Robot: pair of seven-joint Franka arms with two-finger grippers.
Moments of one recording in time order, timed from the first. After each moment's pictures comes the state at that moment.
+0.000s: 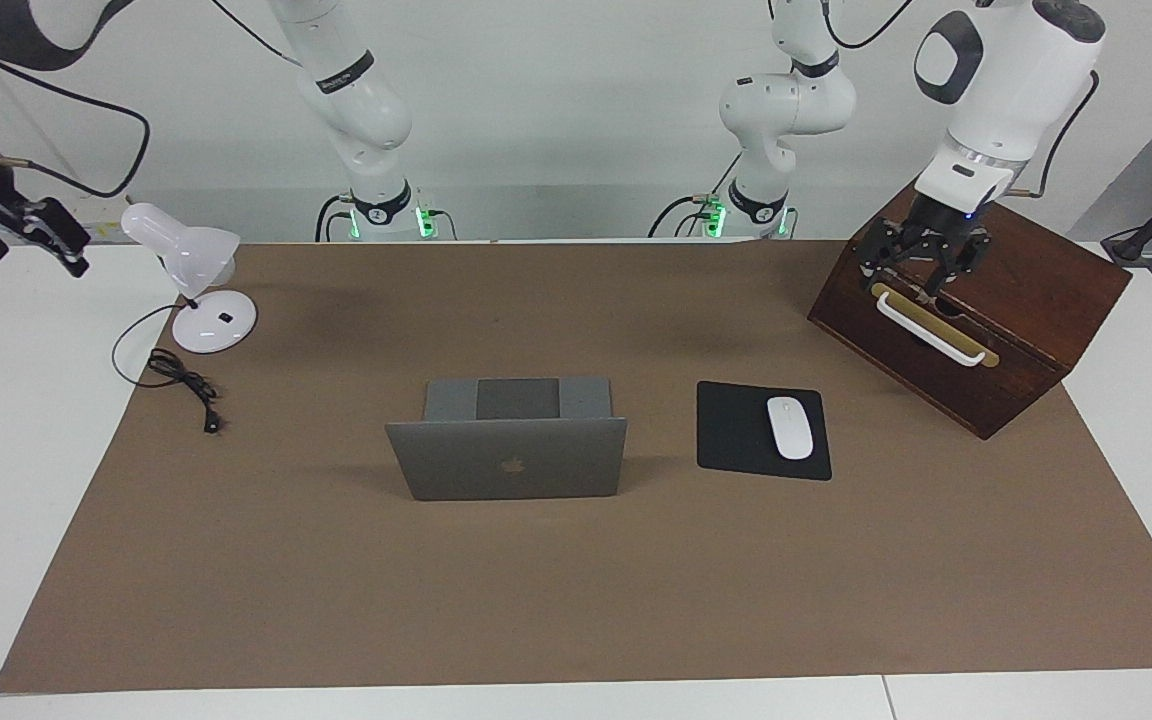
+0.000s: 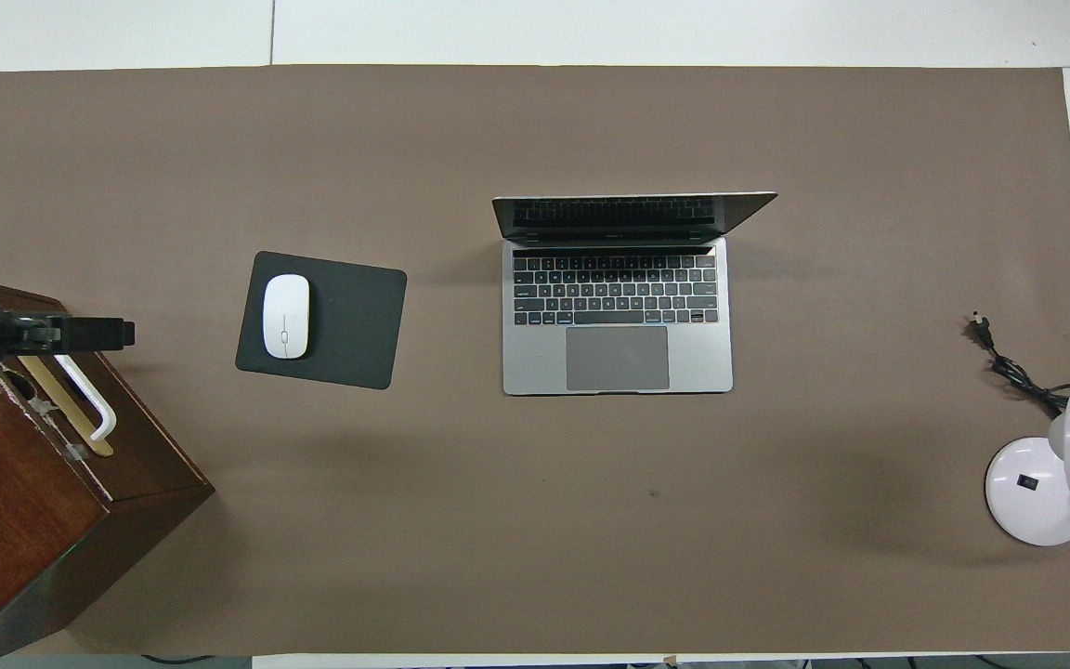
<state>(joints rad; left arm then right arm) -0.03 -0.24 0.02 -2.02 -0.10 1.92 0.10 -0.68 0.14 0.45 -1.34 -0.16 1.45 -0.01</state>
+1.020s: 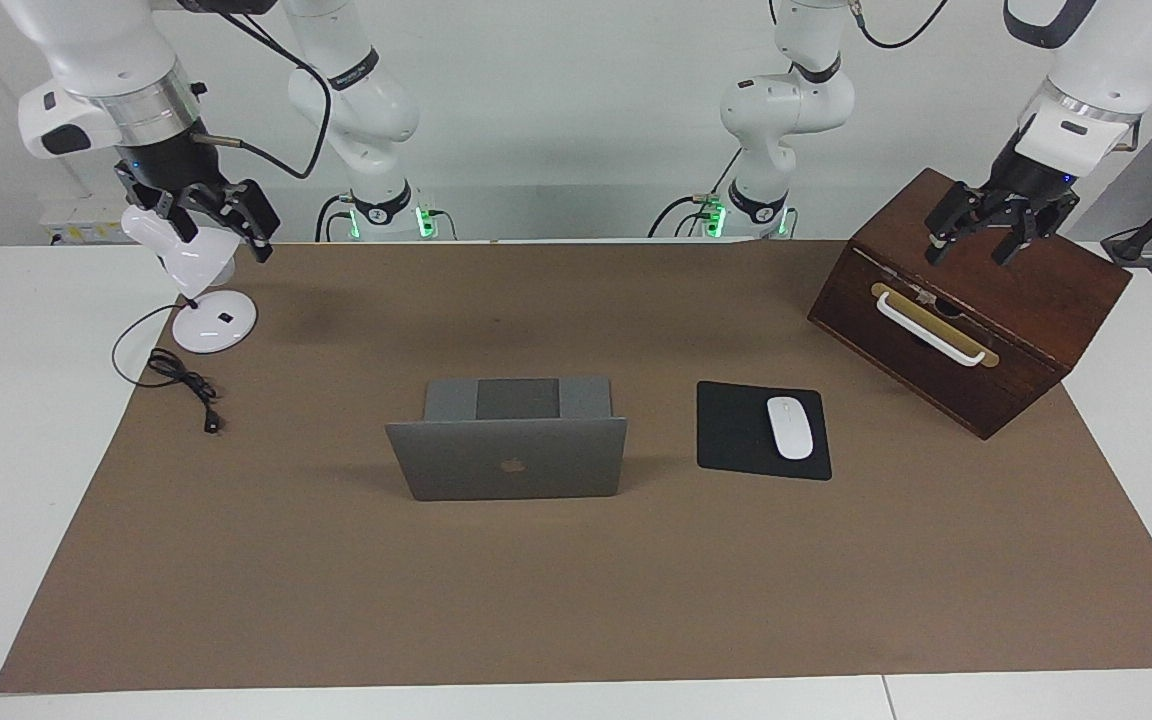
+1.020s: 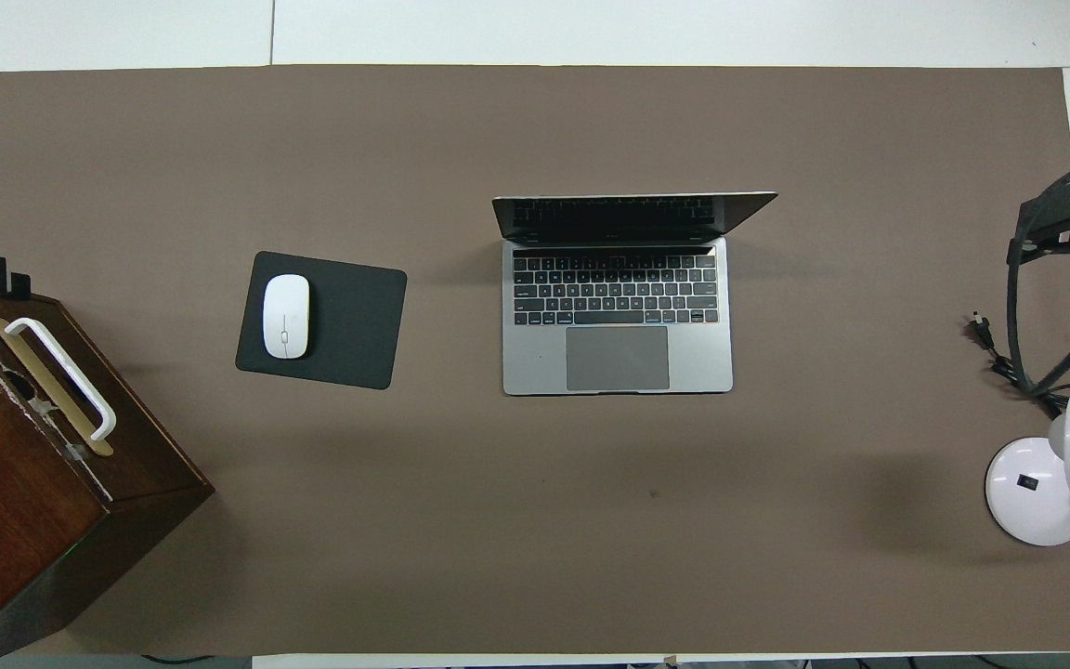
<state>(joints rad) 0.04 -0.05 0.01 -1.61 -0.10 1.61 0.05 -0.43 0.06 0.47 -1.38 -0.07 1.39 0.35</state>
